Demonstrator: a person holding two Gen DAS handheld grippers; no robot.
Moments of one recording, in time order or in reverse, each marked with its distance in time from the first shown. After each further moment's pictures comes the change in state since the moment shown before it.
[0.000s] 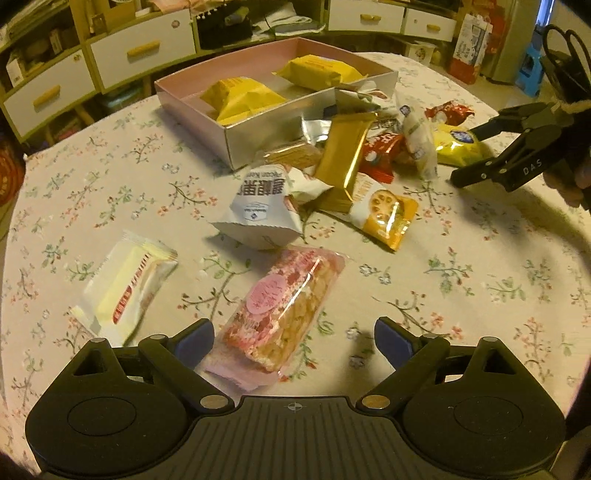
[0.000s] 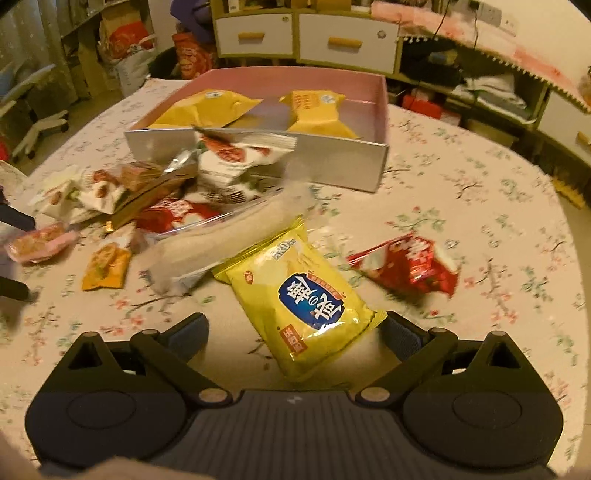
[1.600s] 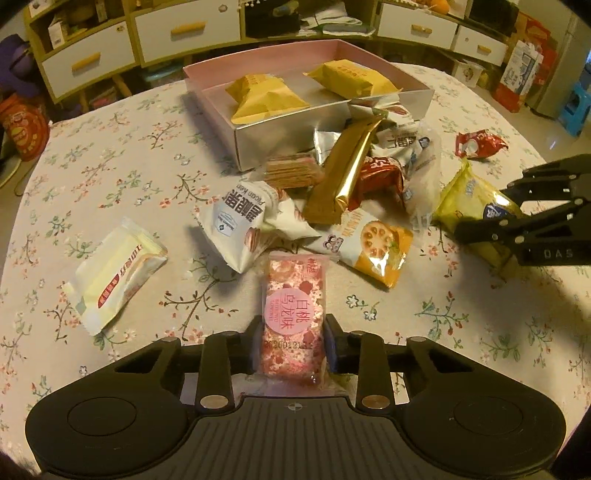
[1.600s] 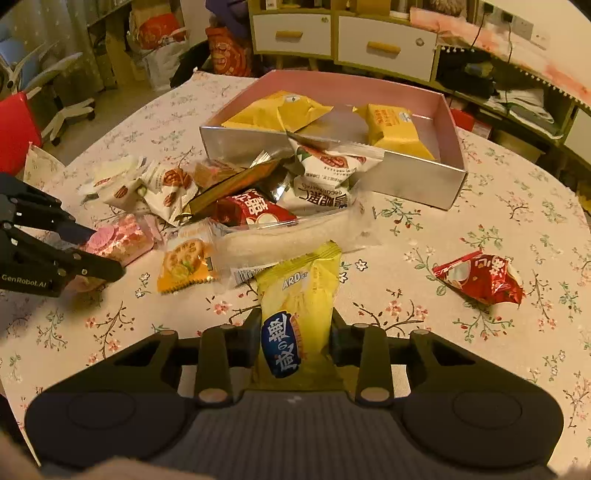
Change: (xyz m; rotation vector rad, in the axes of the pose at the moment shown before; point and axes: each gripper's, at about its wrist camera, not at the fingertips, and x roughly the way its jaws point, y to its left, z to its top) left arm 0.010 -0.021 0.017 -0.166 0.010 0.076; right arm -0.018 0.056 0.008 -0.051 0.016 0.041
